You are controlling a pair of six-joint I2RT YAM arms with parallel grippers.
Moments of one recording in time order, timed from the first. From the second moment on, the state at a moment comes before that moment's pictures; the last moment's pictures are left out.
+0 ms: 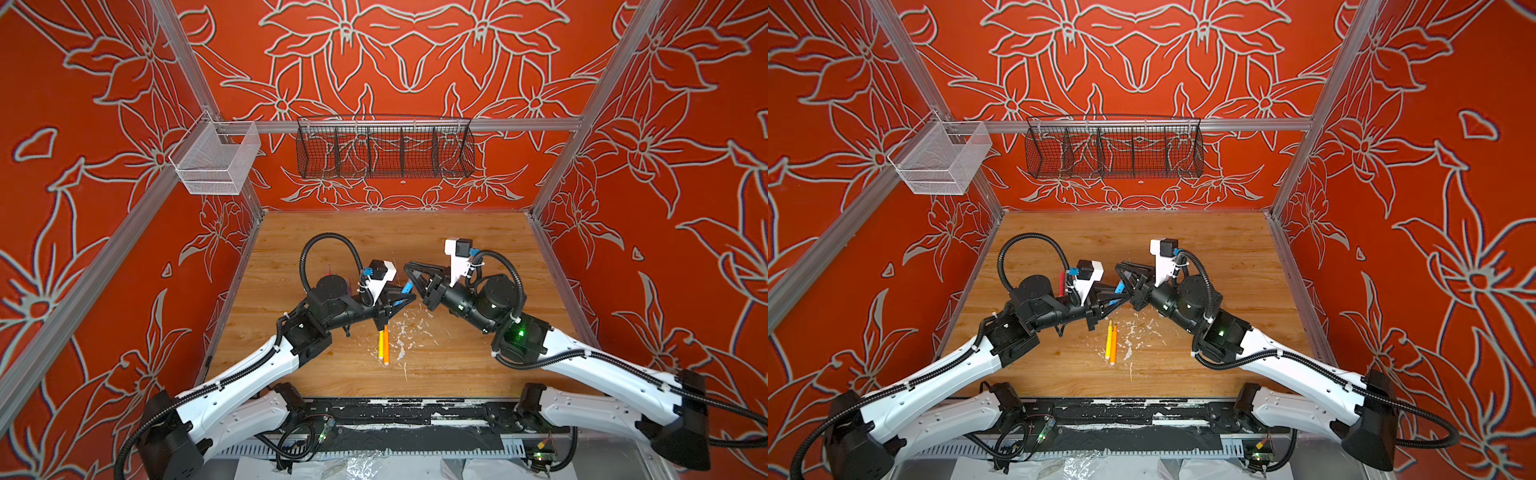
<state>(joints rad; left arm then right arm) -0.70 0.97 0.72 0.18 0.47 -0.15 0.97 1.03 0.85 0.28 0.05 0.58</state>
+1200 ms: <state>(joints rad) -0.70 1.16 1.12 -0.19 0.38 0.00 0.95 1.02 0.80 0.46 0.24 0.64</state>
